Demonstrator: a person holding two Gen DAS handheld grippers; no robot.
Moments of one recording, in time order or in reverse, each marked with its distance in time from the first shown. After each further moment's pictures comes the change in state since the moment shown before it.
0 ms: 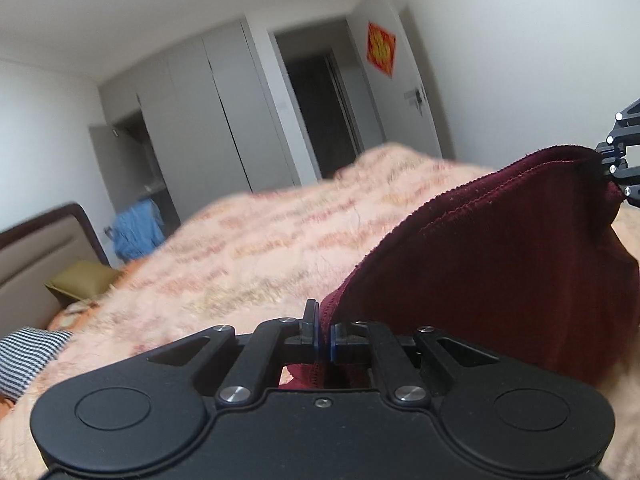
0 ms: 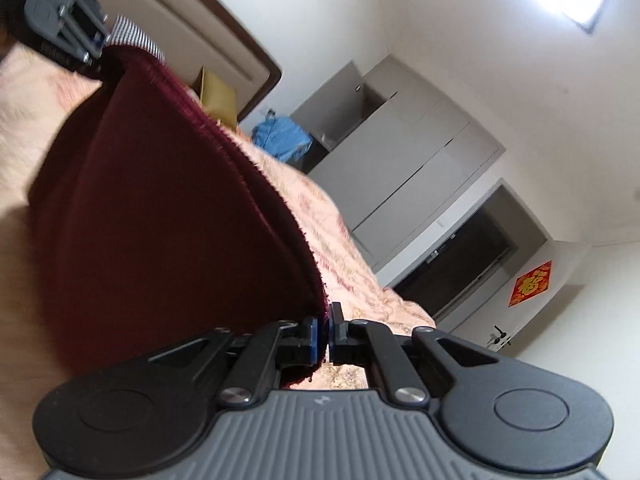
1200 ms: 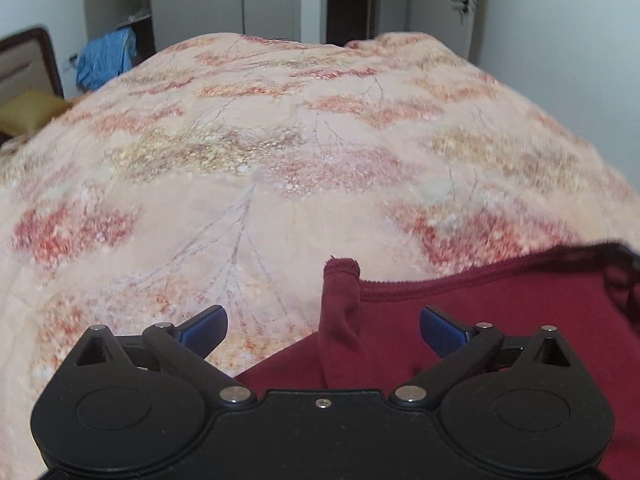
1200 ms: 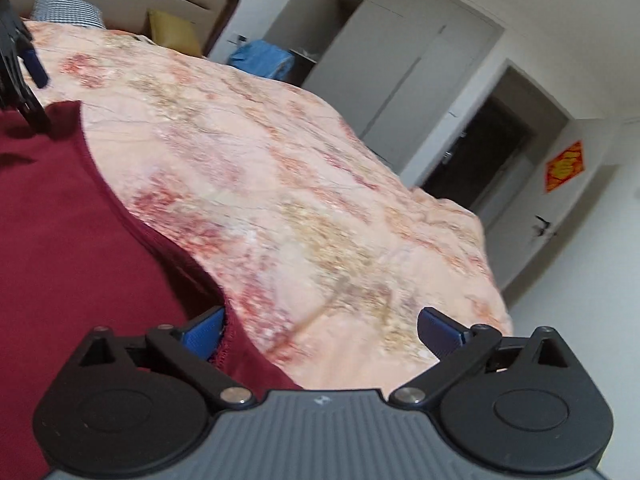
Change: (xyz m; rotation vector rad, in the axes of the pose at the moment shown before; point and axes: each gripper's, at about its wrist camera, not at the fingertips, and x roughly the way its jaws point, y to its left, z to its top) left arm 0.239 0.064 -0.044 -0.340 0.372 -0.157; right arm 0.230 -0.015 -0.089 0.241 0.241 0.049
